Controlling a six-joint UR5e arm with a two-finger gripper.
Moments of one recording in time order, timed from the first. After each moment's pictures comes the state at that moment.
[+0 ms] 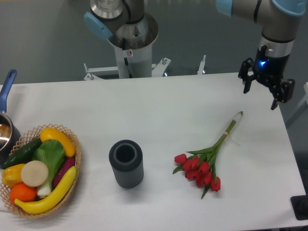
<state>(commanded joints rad) 2.92 -1.81 -1.56 -1.13 1.38 1.78</state>
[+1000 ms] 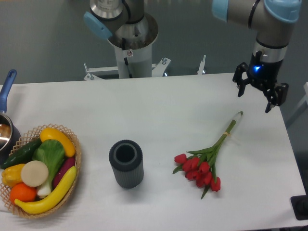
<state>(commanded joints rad) 2.91 -1.81 -1.63 -1.08 1.38 1.69</state>
